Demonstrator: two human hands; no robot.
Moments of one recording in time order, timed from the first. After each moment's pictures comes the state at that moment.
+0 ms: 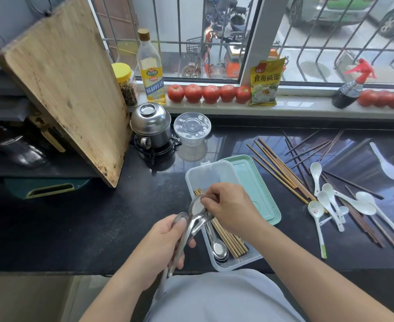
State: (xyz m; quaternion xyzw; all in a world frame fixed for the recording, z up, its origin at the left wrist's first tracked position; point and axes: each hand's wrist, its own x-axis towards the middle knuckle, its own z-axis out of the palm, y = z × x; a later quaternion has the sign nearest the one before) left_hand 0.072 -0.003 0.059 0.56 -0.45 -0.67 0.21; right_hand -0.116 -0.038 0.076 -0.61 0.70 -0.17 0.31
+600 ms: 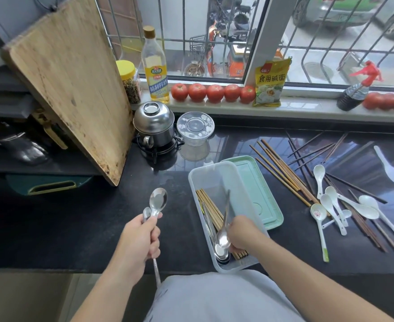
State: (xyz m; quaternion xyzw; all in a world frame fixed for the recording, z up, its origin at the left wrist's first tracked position) left_hand 0.104 -0.018 0.023 0.65 -0.27 -0.63 0.34; right_hand -0.143 -0.025 -0.020 -0.41 0.79 0.05 0.45
